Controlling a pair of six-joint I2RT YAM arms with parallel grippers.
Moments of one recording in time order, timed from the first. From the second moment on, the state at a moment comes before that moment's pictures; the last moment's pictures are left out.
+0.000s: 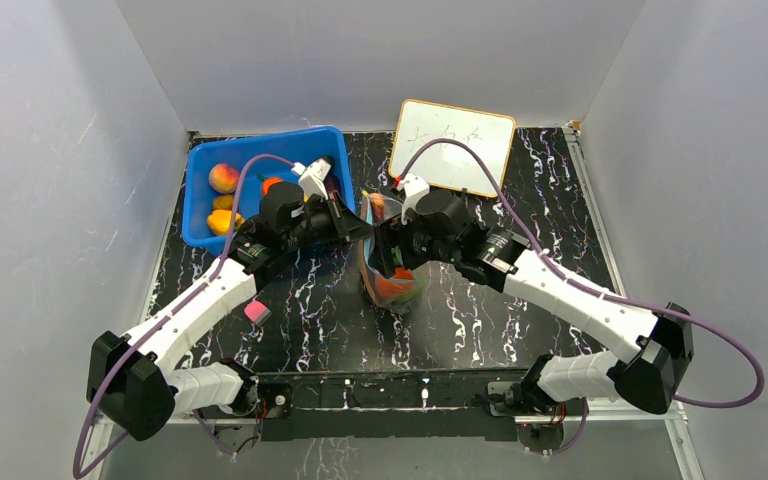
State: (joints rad) left arm -0.56 1.18 0.92 -0.11 0.38 -0.80; right arm 0.85 1.26 1.15 -0.43 -0.07 0.34
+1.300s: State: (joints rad) left arm -0.56 1.15 0.92 -0.09 0.38 -0.73; right arm 0.94 1.28 1.19 -0.50 0.19 0.28
